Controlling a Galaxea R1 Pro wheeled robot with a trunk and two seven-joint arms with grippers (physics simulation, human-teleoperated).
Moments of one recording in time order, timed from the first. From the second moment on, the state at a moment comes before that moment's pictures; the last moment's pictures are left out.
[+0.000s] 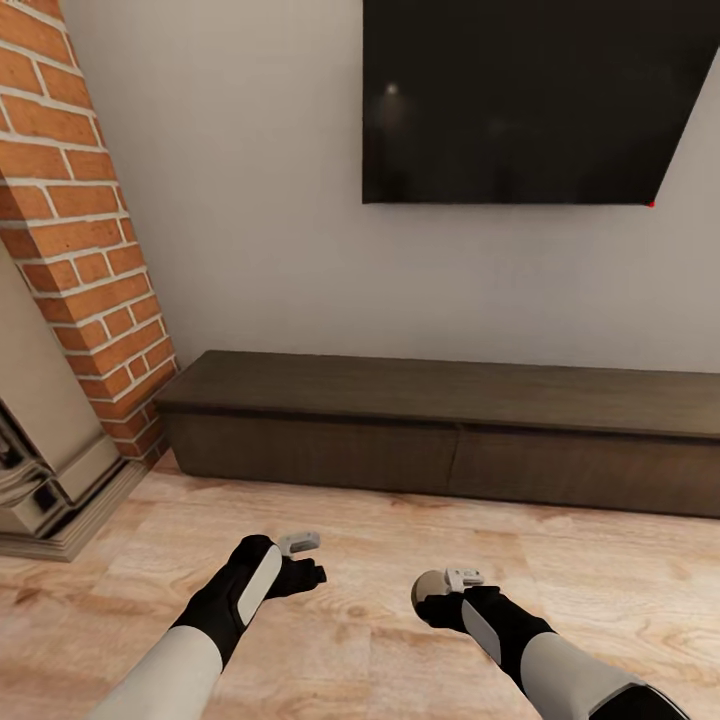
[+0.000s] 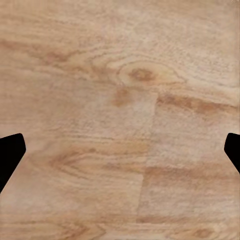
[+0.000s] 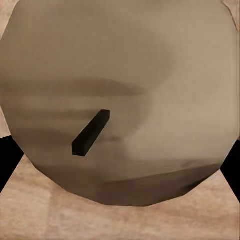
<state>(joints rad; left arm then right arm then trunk) -0.63 -0.12 -0.12 -0.68 0.39 0.80 0.18 -0.70 0.03 0.38 -0.21 -0.43 0.33 0.03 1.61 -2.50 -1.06</state>
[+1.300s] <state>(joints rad) -0.63 -0.12 -0.11 -0.58 0.39 0.73 0.18 -0.70 0.03 0.39 -0.21 -0.42 0.35 0.02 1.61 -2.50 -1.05</state>
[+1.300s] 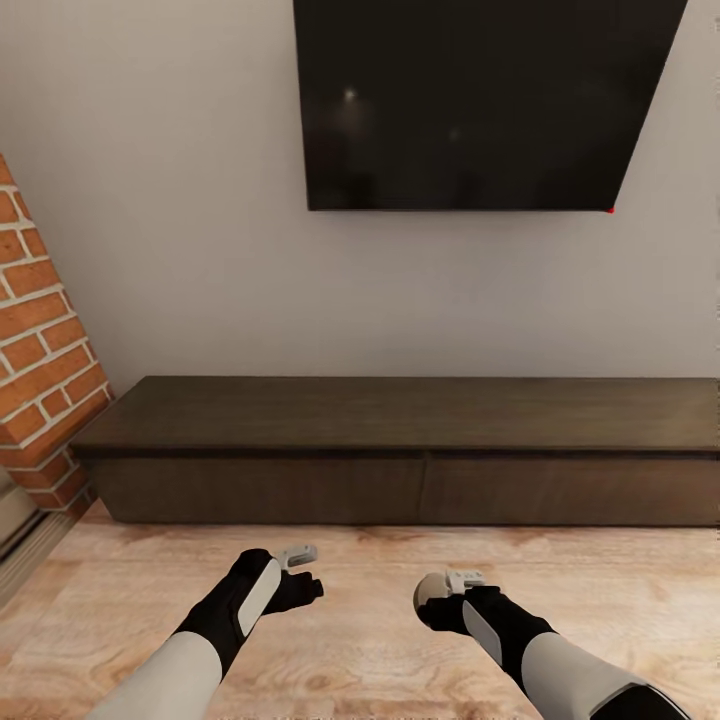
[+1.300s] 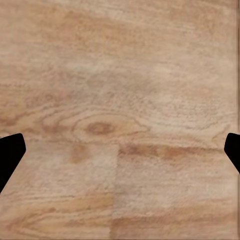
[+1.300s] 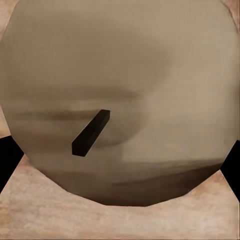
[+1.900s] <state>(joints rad) -0.63 -0.12 -0.11 -0.58 0.39 0.73 0.18 -0.70 0.03 0.39 -0.21 -0.42 0.36 0.03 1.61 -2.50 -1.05</state>
